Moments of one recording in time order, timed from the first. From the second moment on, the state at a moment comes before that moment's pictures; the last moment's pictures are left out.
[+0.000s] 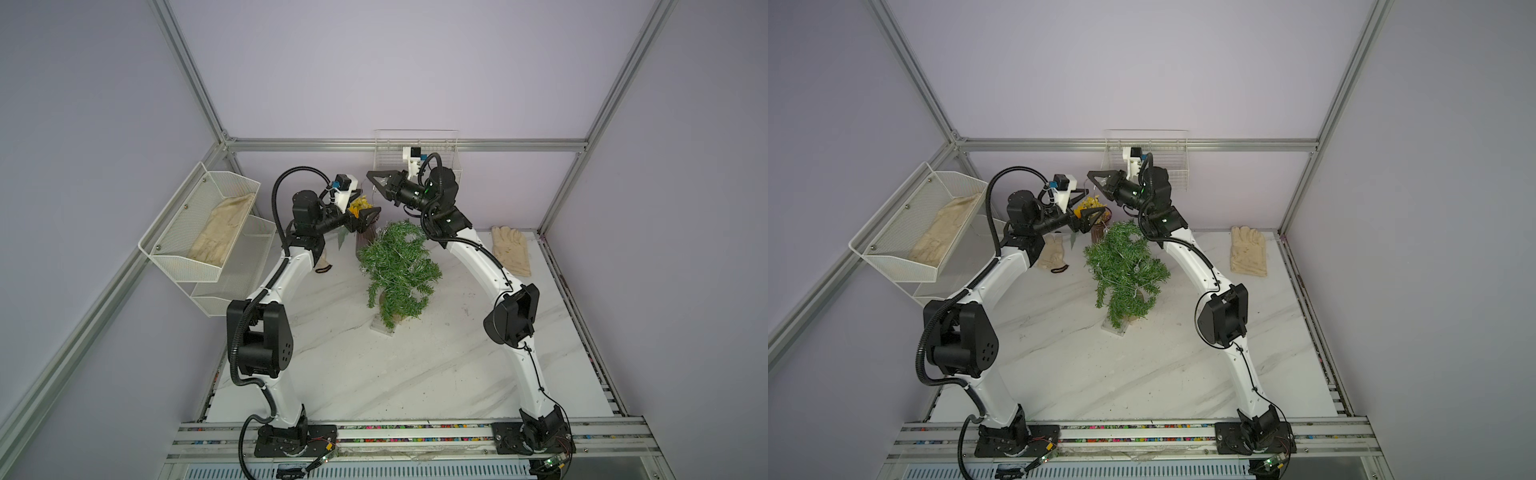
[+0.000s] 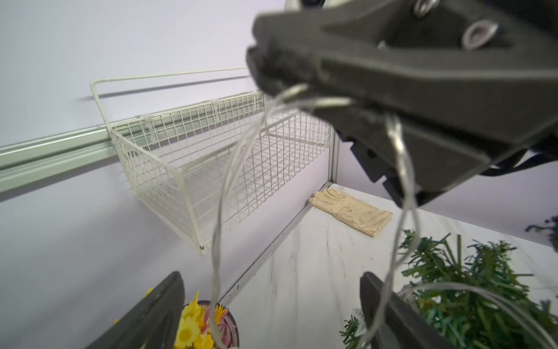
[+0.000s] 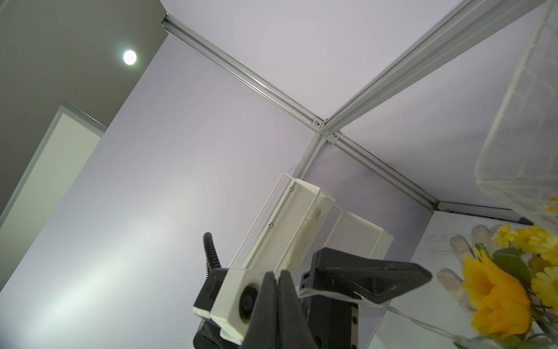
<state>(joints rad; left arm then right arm) -0.11 1.83 1.62 0.26 0.79 0.06 0.52 2.34 2.51 0.11 -0.55 1.17</state>
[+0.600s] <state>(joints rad) -0.12 1.90 1.69 0.33 0.84 -0.13 0.52 2.34 2.51 0.12 -0.56 1.18</state>
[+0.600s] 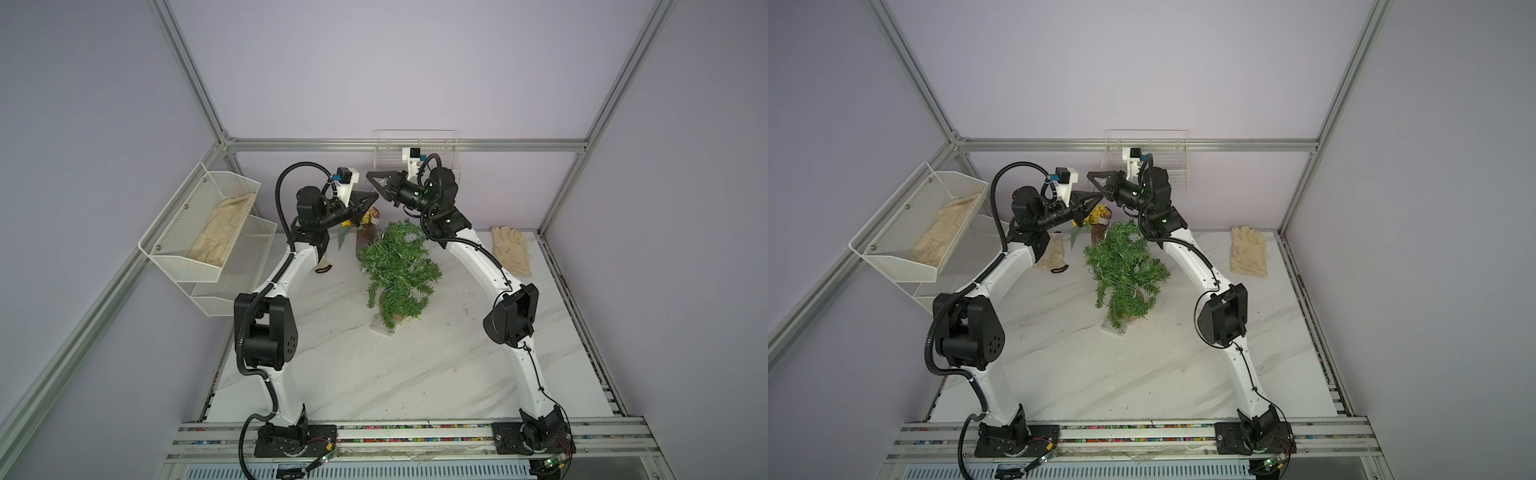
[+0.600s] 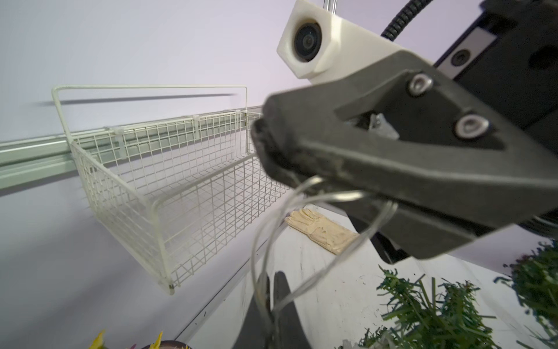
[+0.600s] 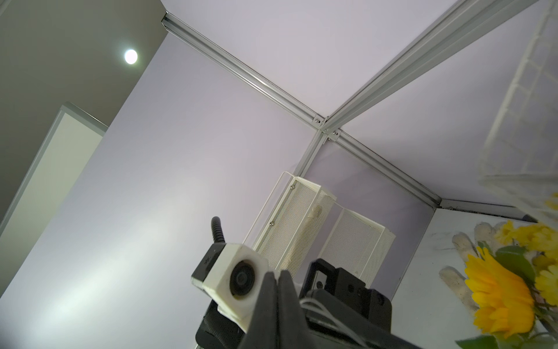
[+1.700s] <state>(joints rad) -0.09 1.50 1.69 -0.08 0.35 -0.21 0.35 1.55 1.47 -0.04 -0.15 0.85</state>
